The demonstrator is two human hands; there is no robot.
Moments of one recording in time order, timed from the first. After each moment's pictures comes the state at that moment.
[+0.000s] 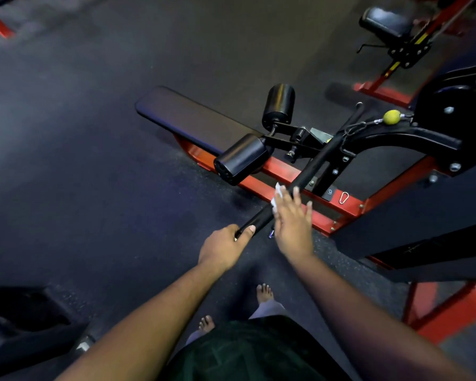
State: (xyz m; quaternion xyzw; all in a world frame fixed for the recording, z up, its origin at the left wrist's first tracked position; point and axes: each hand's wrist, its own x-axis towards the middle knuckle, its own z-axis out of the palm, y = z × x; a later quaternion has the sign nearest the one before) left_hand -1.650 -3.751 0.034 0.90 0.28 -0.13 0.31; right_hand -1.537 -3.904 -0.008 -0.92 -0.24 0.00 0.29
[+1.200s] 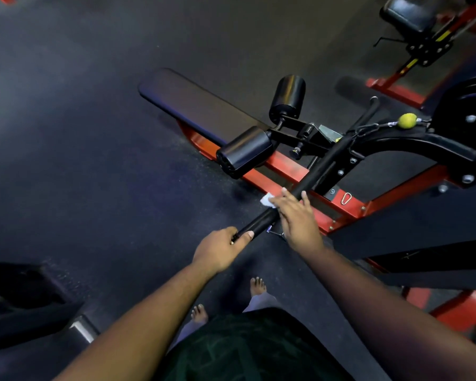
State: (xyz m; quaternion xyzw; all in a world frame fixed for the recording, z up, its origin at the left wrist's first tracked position) left_hand -1.652 -3.743 0.018 0.88 0.27 -0.17 0.35; right_hand -1.493 -3.923 -0.023 -0.87 -0.39 0.01 0.31
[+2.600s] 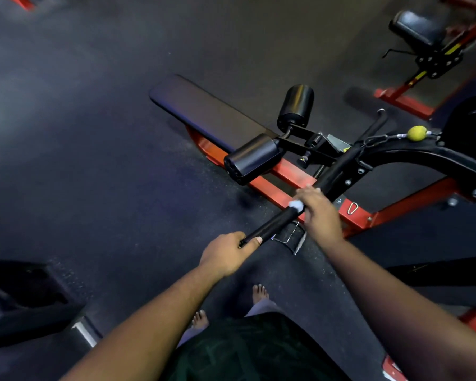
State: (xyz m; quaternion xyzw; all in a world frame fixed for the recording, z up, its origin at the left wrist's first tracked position) left_hand -1.648 -3.742 0.029 0.87 0.28 -0.17 0.36; right_hand -1.447 -3.924 -0.016 -0.89 -0.34 0.02 0.31
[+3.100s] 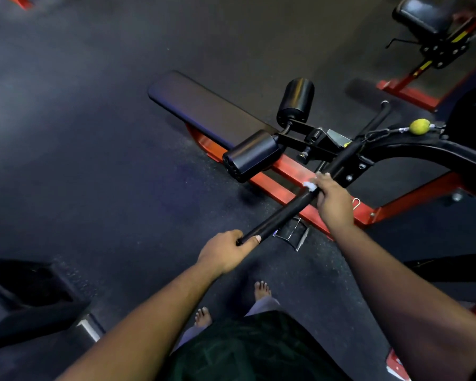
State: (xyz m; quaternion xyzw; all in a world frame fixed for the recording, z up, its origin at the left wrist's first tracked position) left_hand -1.640 -3.742 0.029 0.87 0.28 -0.19 0.36; right_hand -1.402 -3.934 -0.018 -0.92 -0.24 0.02 0.30
